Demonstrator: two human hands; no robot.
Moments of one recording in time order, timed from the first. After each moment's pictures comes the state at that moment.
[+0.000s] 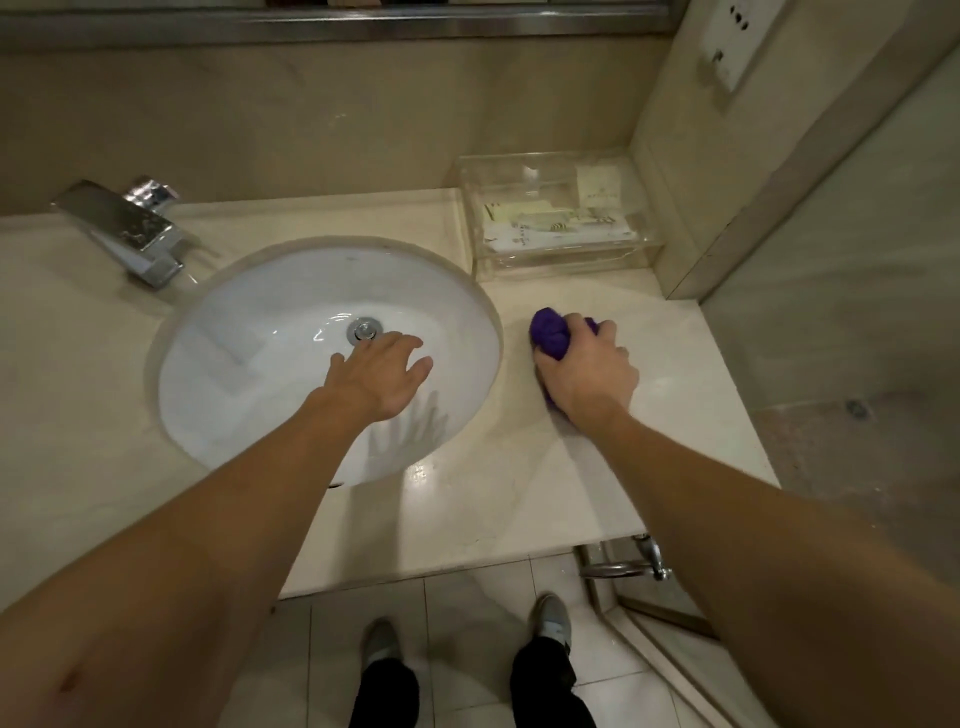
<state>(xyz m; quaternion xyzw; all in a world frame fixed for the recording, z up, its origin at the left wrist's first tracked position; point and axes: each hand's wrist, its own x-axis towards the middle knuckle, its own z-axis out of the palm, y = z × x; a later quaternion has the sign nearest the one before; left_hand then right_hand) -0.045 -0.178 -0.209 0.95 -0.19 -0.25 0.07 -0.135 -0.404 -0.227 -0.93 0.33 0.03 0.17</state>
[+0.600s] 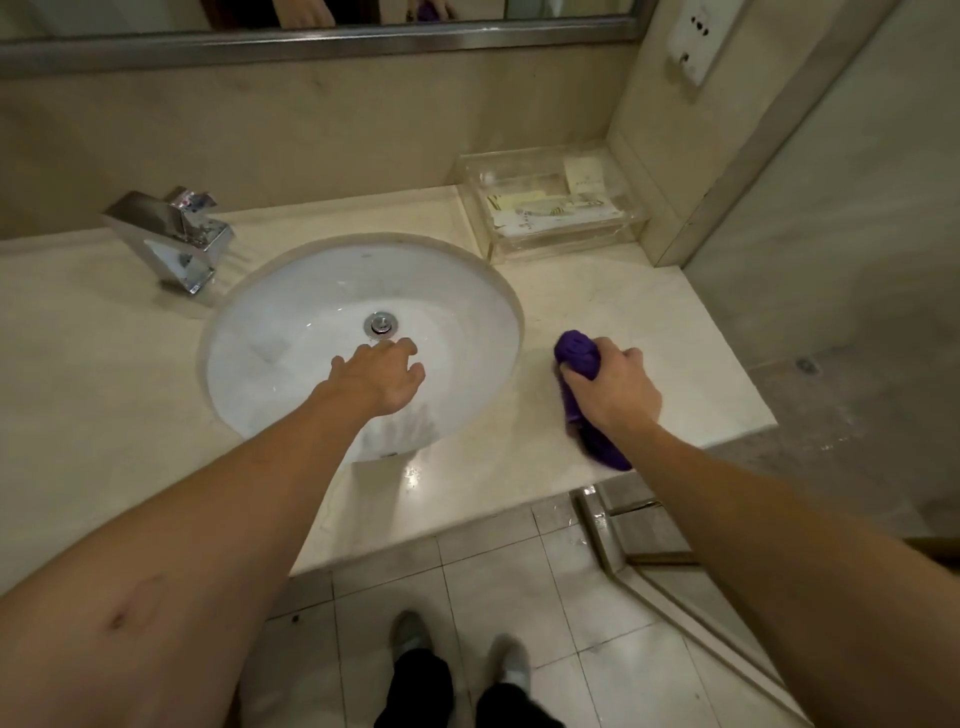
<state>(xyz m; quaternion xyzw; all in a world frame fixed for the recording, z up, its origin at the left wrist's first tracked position) -0.058 -0.108 -0.185 0.93 -0.23 -0.28 0.05 -0.211 -0.346 -0.210 -0.89 0.40 0.03 0.21</state>
